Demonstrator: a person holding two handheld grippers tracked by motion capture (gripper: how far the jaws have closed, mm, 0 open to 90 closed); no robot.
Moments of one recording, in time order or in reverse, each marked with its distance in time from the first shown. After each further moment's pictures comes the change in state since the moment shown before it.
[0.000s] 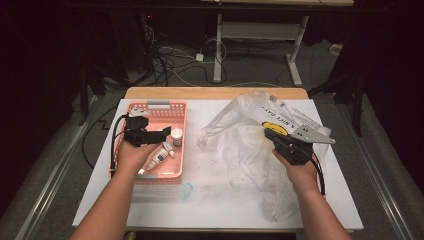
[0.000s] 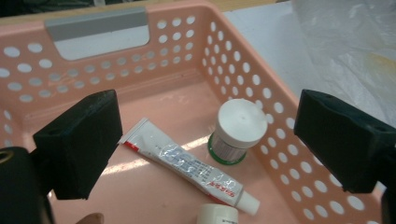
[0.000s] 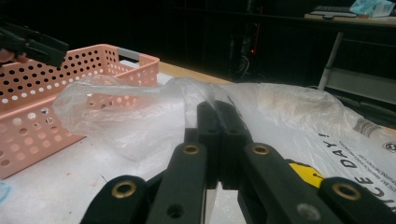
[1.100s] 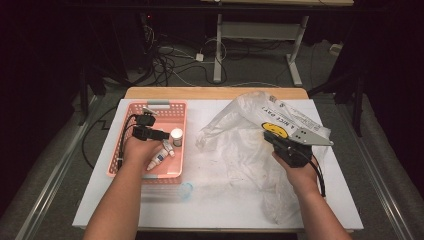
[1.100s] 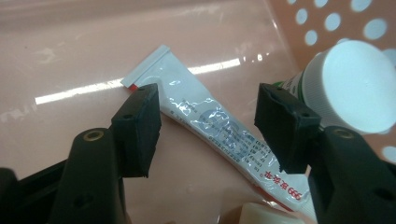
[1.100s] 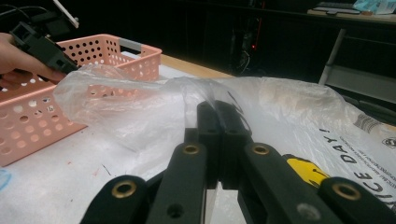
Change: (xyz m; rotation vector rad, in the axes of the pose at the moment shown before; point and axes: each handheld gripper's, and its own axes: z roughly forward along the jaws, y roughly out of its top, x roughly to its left) left arm 0.024 0.001 0.066 0.368 0.038 -0.122; right arm 0.004 -0.004 -0.001 0.028 -0.002 -0.014
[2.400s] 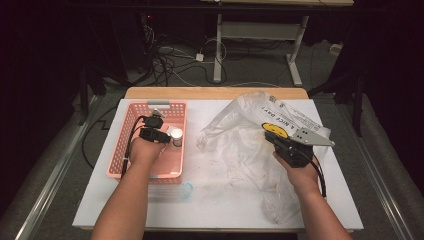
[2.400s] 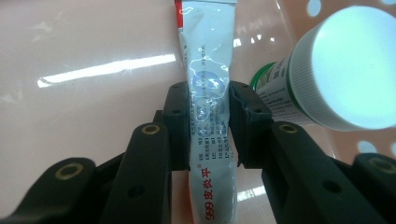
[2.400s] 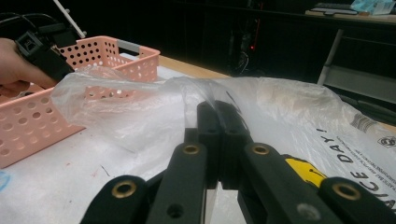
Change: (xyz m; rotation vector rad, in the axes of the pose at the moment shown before) left arm -0.019 0.001 0.009 0.074 0.062 0.016; right arm -0.002 0.000 -0.002 -0.008 -0.003 0.002
